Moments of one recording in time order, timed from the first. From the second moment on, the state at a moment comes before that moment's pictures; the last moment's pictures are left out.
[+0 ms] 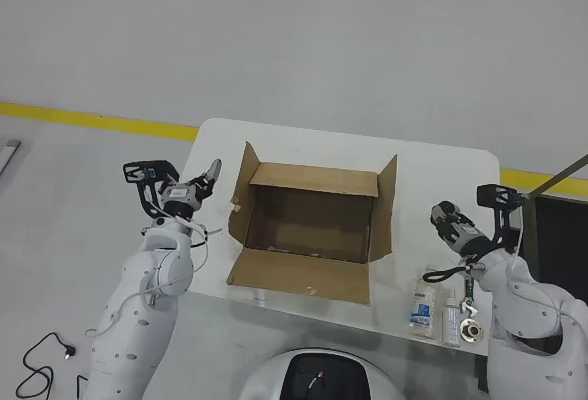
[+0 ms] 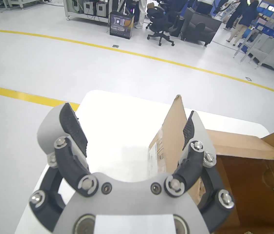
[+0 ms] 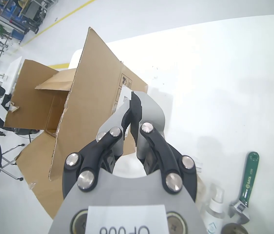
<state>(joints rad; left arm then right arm) 1.15 -1.27 -1.41 -1.62 1.04 0.05 -0.06 -1.39 -1.47 1.81 -1.97 -0.90 -0.11 0.85</state>
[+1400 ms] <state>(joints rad) 0.84 -1.21 -1.14 -1.54 1.76 -0.92 0.02 -1.41 -1.40 1.82 -1.92 -0.82 -0.01 0.79</state>
